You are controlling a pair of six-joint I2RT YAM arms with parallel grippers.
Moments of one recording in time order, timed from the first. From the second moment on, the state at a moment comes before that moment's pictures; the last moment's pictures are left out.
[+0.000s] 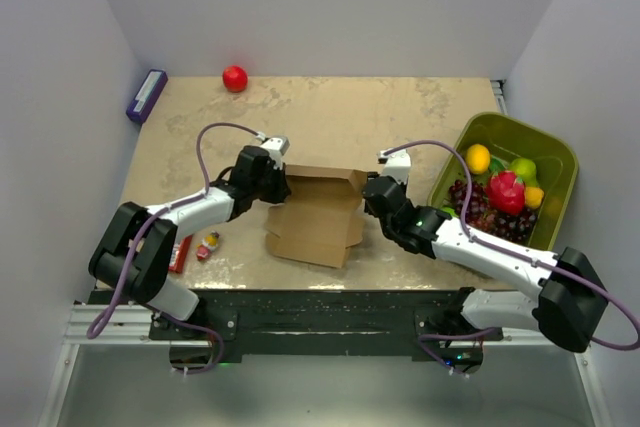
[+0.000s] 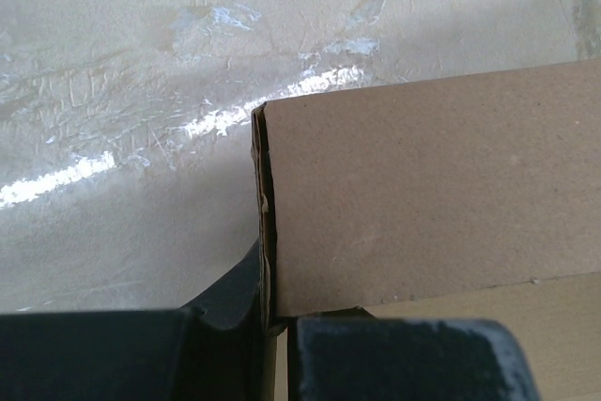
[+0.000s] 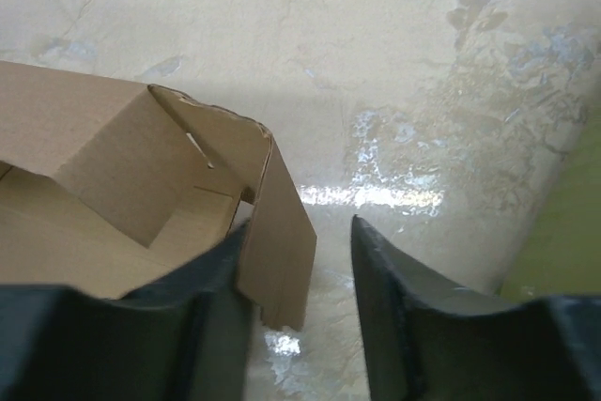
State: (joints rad) left arm -0.47 1.53 0.76 0.04 0.13 -0.28; right arm 0.86 1.19 0.75 -0.23 0.70 0.53
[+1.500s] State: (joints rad) left arm -0.50 1.66 0.80 0.13 -0.06 -0.31; right arm 0.97 1.07 0.62 -0.21 0.65 0.63
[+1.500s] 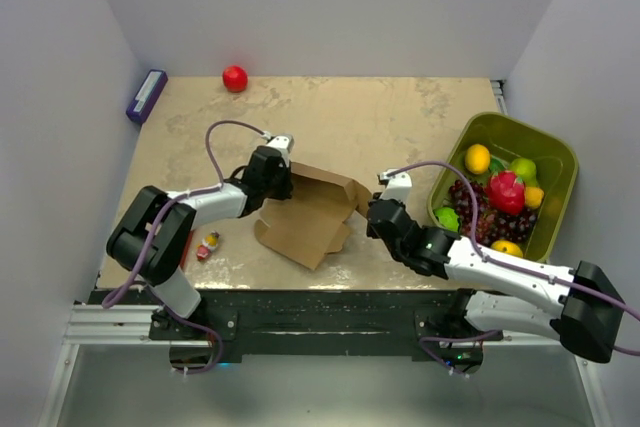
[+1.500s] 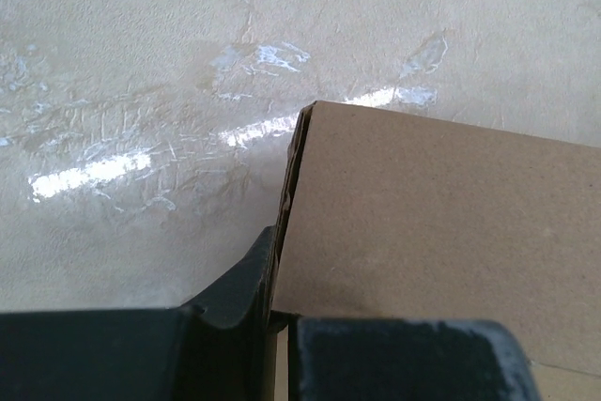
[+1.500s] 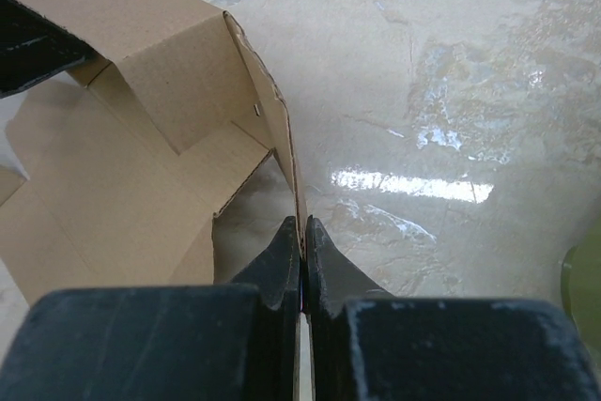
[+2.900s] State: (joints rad) left arm -0.47 1.64 0.67 0.33 -0.03 -0.24; right arm 0.99 1.13 0.54 -0.09 0.67 0.65
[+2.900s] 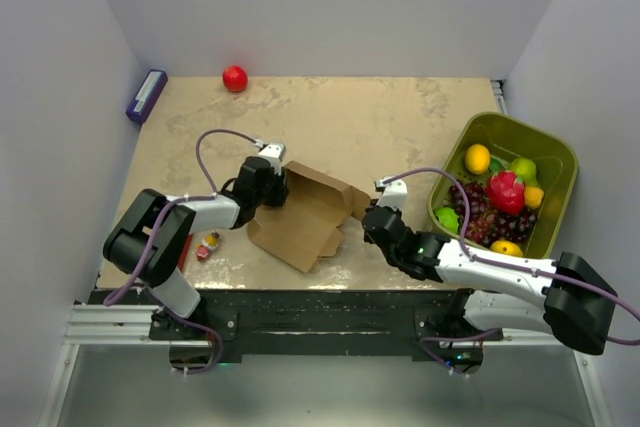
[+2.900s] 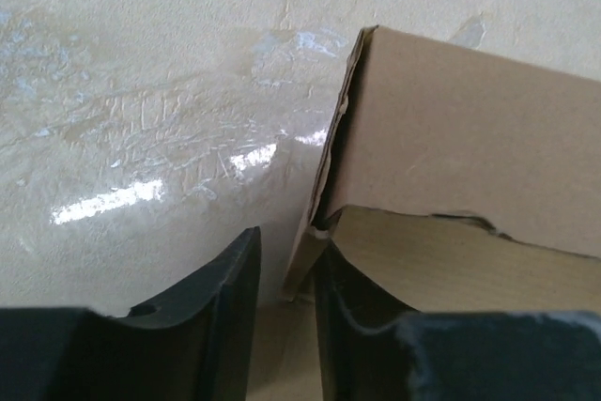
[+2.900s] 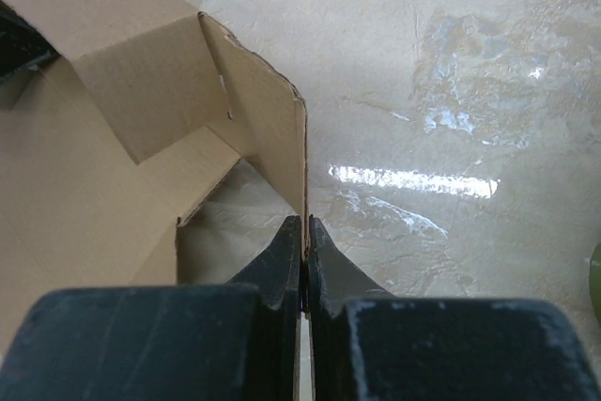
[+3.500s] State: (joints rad) left arm -0.45 1.52 0.55 0.41 0.06 -0.16; right arm 0.99 1.14 0.54 -0.09 0.67 0.65
